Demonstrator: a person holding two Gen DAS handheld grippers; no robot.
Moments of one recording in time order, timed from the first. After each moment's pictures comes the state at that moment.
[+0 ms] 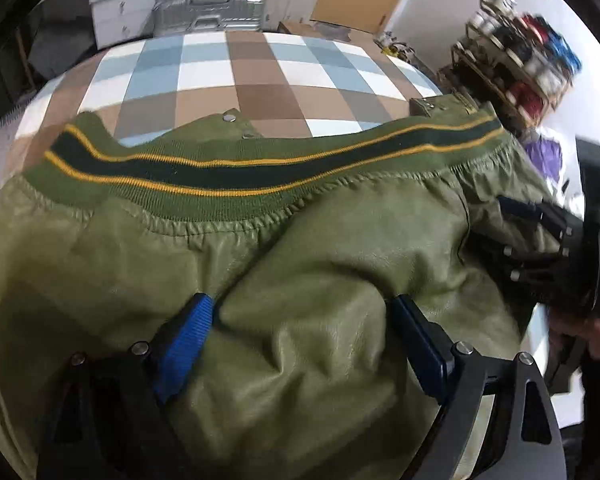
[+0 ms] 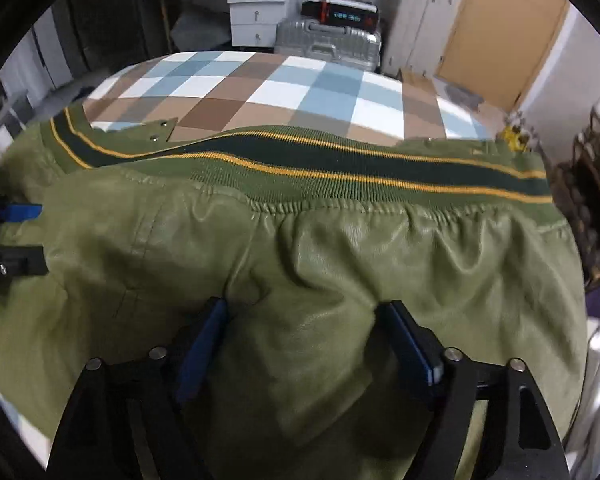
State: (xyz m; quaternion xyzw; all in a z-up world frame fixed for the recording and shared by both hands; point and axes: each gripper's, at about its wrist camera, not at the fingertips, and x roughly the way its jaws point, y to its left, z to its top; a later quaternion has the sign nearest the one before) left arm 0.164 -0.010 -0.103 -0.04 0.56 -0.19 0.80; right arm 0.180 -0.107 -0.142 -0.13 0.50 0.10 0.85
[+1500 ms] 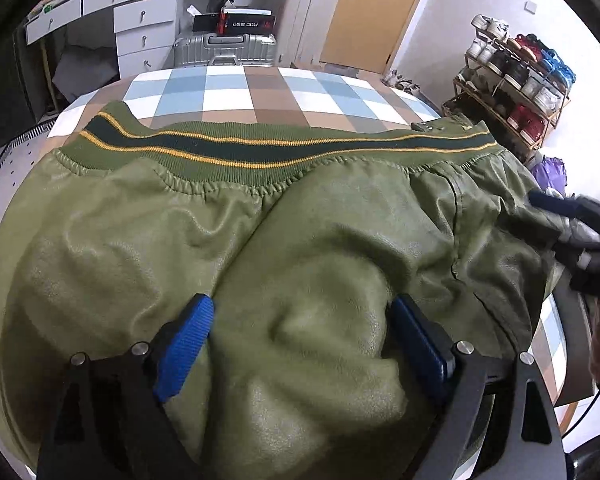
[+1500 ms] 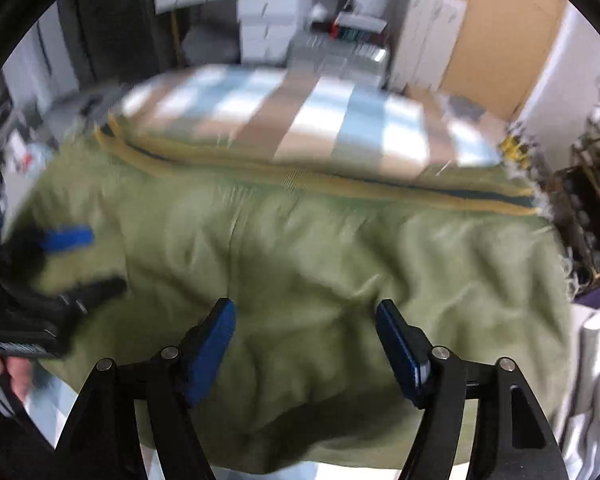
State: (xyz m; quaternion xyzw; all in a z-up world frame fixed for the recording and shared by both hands) left arm 0.112 -0.005 -0.106 -0.05 0.48 -0.15 0.86; right arm 0.134 -0.066 -0.083 -0.11 0.46 0.10 0.87
